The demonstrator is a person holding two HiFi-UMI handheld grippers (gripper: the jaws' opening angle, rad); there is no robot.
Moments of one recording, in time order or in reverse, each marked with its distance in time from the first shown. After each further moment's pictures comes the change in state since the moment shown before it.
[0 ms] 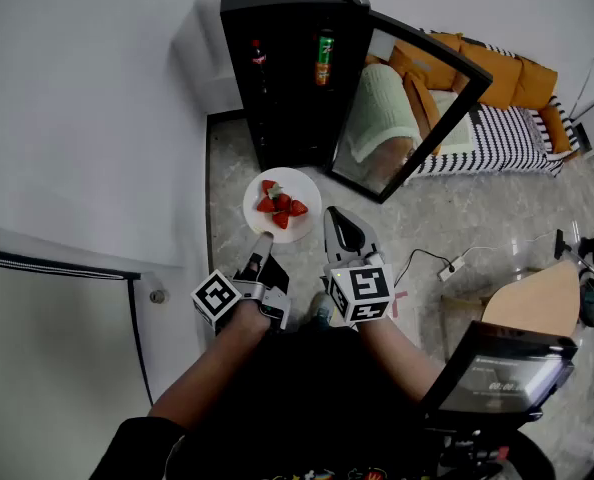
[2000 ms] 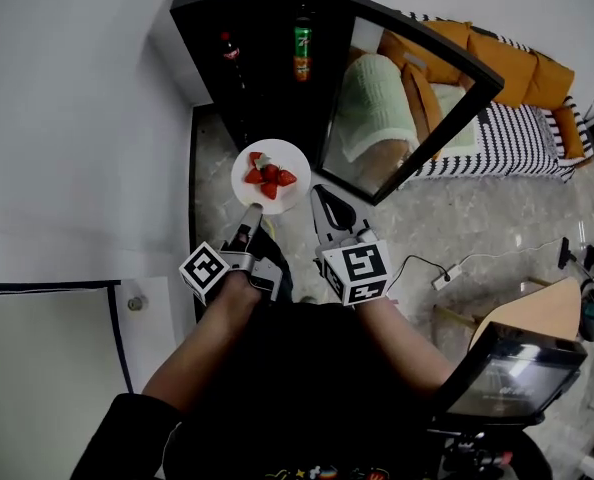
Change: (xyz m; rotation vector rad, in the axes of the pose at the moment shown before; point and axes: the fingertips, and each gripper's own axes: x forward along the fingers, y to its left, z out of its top) left arm 0.155 0.042 -0.006 0.001 -0.055 0.008; right arm 0.084 -0.114 -0.020 -0.020 0.002 0.131
